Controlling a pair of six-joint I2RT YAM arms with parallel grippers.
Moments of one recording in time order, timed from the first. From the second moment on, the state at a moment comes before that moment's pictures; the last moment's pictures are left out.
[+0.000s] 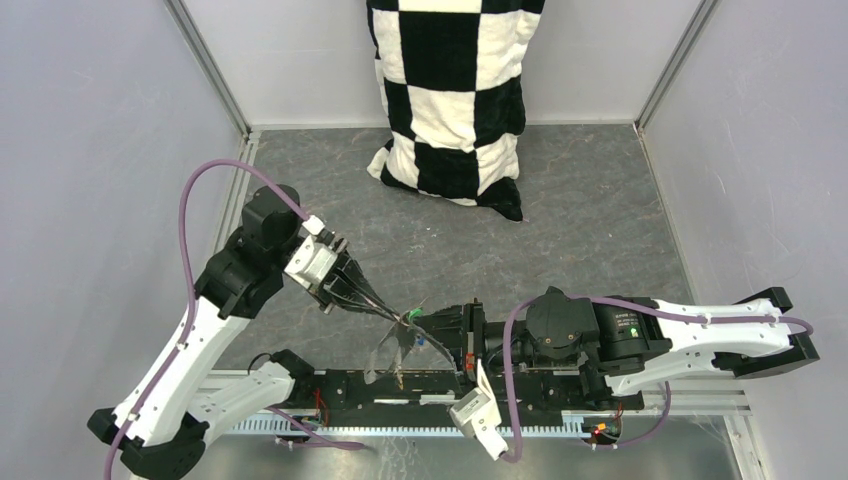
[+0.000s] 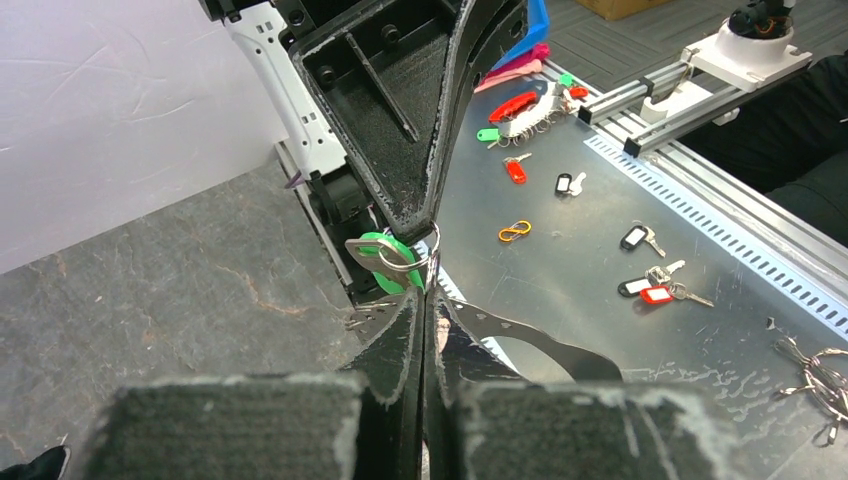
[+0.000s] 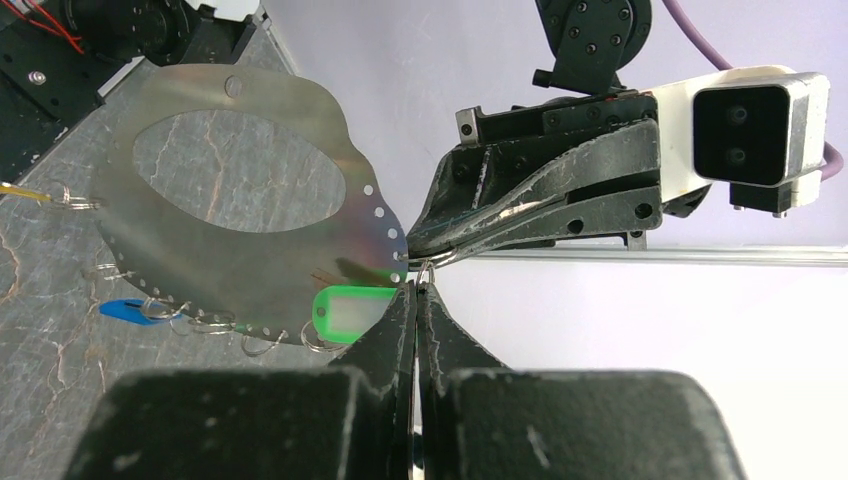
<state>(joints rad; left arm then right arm) -0.58 0.88 1.18 -0.61 1.49 0.44 1.66 1.02 1.26 -0.44 0.10 -1.28</state>
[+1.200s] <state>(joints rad) -0.58 0.81 1.15 -0.61 1.47 0.47 1.64 1.08 1.27 -0.33 0.08 -1.23</state>
